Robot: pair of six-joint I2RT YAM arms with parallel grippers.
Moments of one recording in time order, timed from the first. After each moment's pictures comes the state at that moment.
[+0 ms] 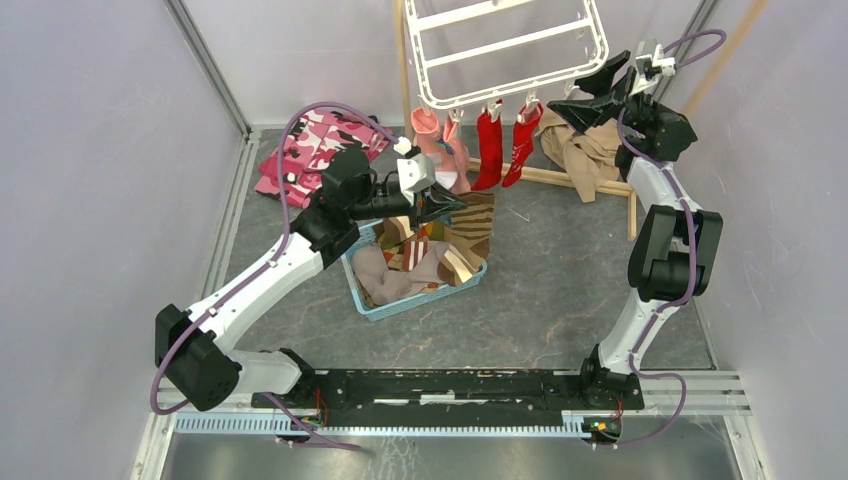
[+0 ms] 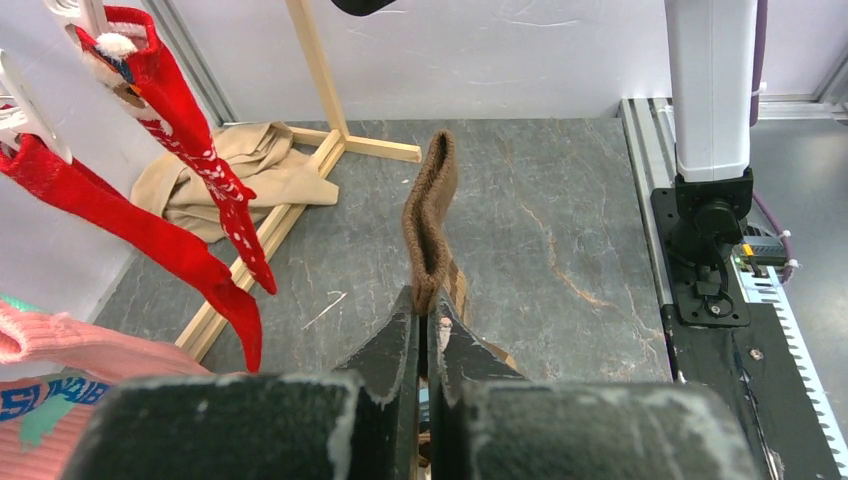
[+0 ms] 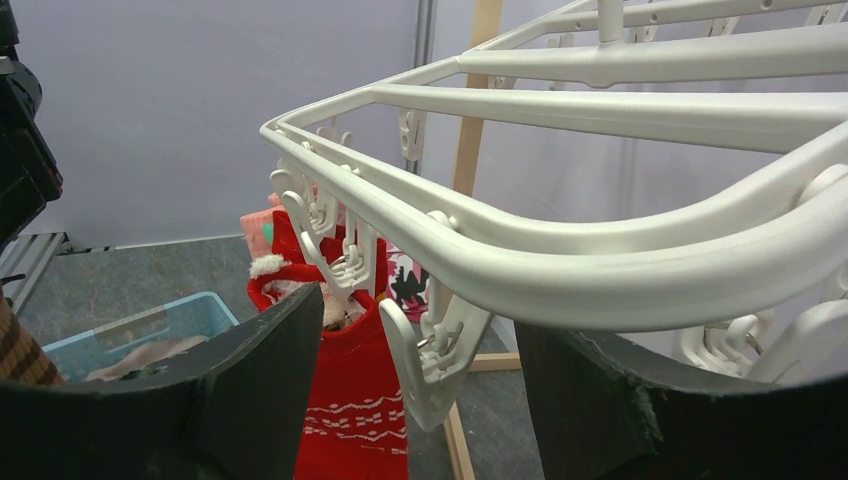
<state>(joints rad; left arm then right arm) -0.65 1.29 1.15 0.11 0.77 0.17 -0.18 1.91 1.51 1.50 -1.20 0.93</state>
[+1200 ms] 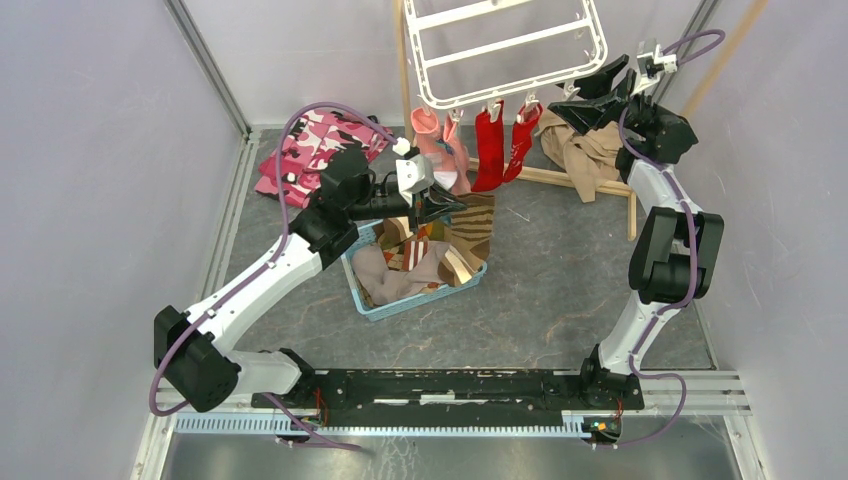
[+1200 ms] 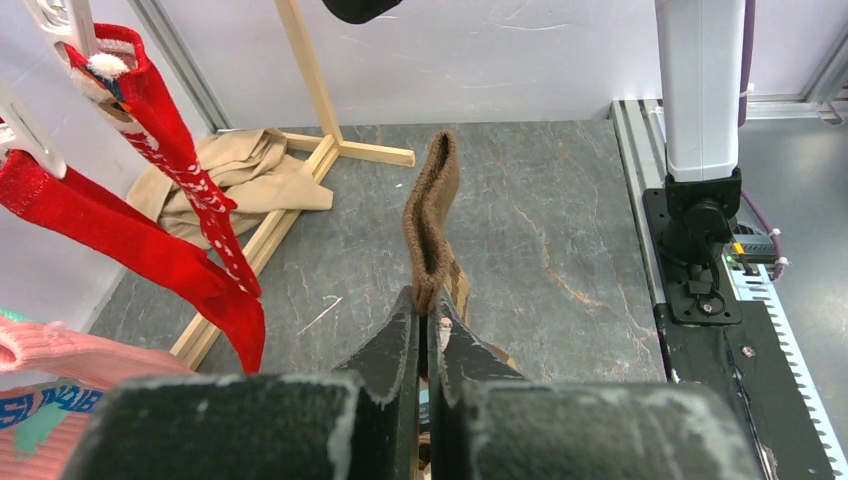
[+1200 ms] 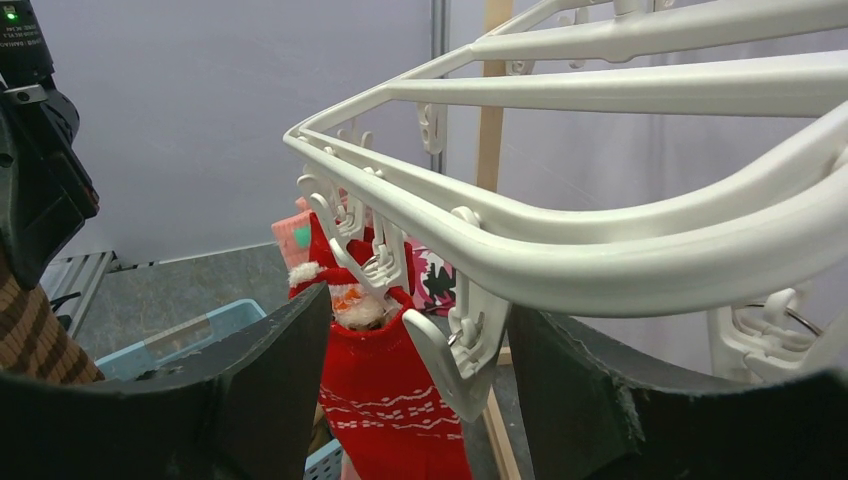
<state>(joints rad) -0.65 1.29 1.15 0.11 0.80 0.17 -0.18 1.89 1.48 1.50 -1.21 1.02</state>
